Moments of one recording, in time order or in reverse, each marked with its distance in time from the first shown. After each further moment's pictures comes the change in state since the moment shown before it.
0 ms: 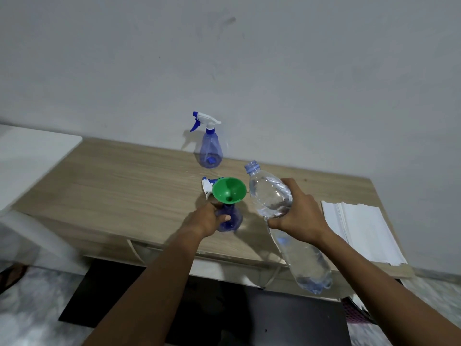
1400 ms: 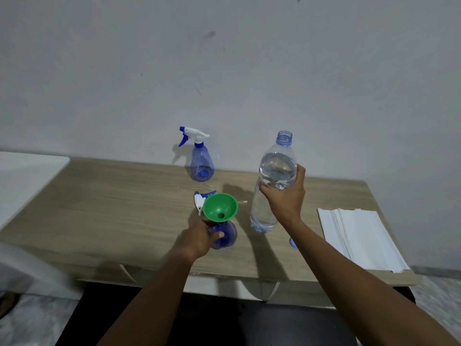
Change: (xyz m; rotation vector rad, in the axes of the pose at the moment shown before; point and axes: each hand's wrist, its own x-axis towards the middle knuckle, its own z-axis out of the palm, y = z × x) left_hand -0.026 0.024 -0.011 0.016 0.015 -0.007; right_hand 0.080 0.011 0.031 0.557 0.592 0.129
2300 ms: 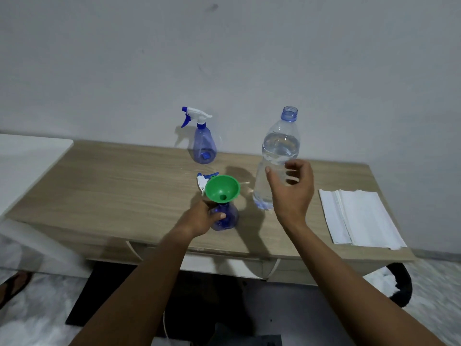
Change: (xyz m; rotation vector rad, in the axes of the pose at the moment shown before) left_hand 0.017 -0.031 0.007 -0.193 -0.040 0.146; right_hand -0.060 -0.015 -0.015 0.106 0.144 -0.077
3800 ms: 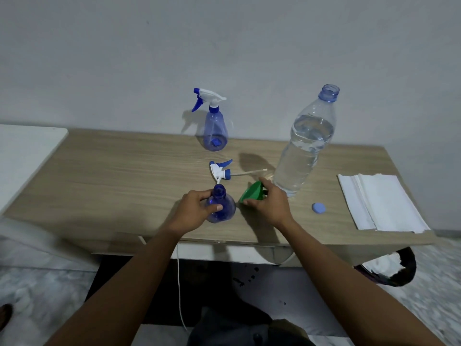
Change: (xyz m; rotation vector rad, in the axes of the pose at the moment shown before) left_hand -0.032 -0.004 -0.068 0.028 -0.011 0.079; right_hand -0.043 0.071 0.068 -0.555 -0.644 0.259
